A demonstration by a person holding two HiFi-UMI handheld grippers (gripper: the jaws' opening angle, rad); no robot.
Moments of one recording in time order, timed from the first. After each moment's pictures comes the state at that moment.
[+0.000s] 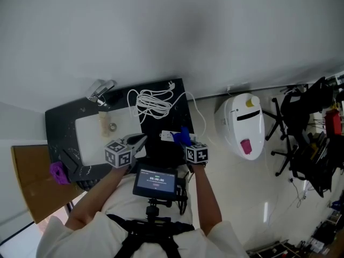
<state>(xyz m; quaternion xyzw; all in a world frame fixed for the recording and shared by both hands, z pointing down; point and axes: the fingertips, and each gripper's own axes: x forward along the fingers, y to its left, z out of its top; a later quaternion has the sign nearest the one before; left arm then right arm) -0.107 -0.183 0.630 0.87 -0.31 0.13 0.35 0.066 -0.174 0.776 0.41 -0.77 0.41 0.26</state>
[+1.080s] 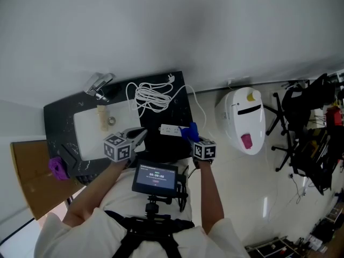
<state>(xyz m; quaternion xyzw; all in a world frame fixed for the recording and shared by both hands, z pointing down) -0.100 -0.183 0.639 0.87 -0.31 0.13 0.36 0.112 -0.168 0.783 0.44 -0.76 0.41 0.25</state>
